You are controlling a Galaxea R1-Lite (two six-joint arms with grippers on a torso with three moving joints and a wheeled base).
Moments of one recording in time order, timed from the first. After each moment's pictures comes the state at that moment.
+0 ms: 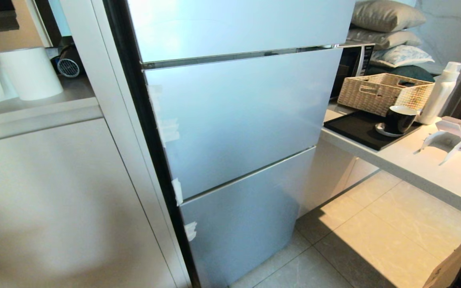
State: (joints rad) left arm 0.00 0.00 -0.05 0.11 0.01 0.00; right arm 0.00 0.00 -0.03 0.09 -0.01 -0.03
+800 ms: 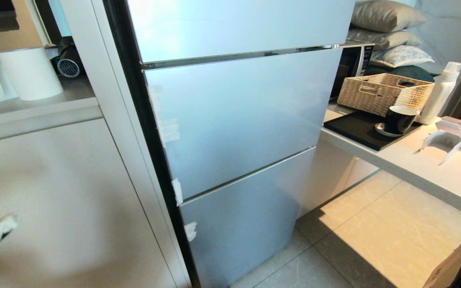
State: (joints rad) left arm -0.03 0.70 -0.43 -0.22 -0.10 -0.30; right arm 0.00 0.00 -0.03 0.09 -0.01 -0.03
